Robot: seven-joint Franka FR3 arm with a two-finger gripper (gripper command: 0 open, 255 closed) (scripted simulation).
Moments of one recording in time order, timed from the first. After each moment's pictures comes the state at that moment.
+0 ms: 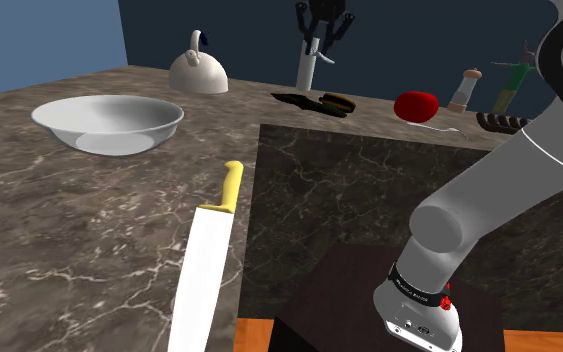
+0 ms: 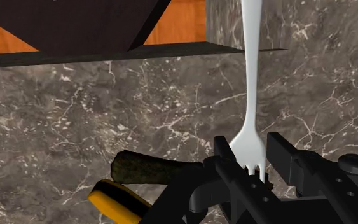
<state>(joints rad) -0.30 -0.37 0.20 -1.62 0.06 1.34 0.79</state>
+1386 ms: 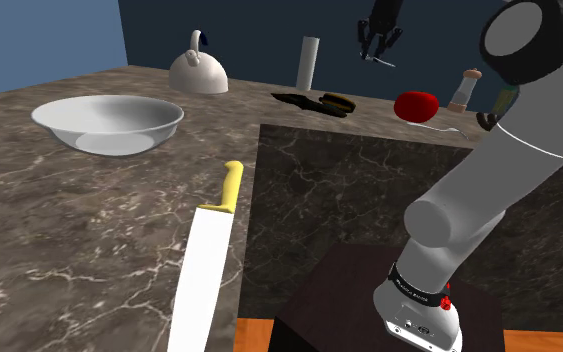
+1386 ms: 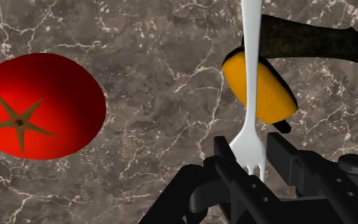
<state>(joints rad) -0.46 -0.20 -0.18 -1.46 -0.01 1.33 0.25</state>
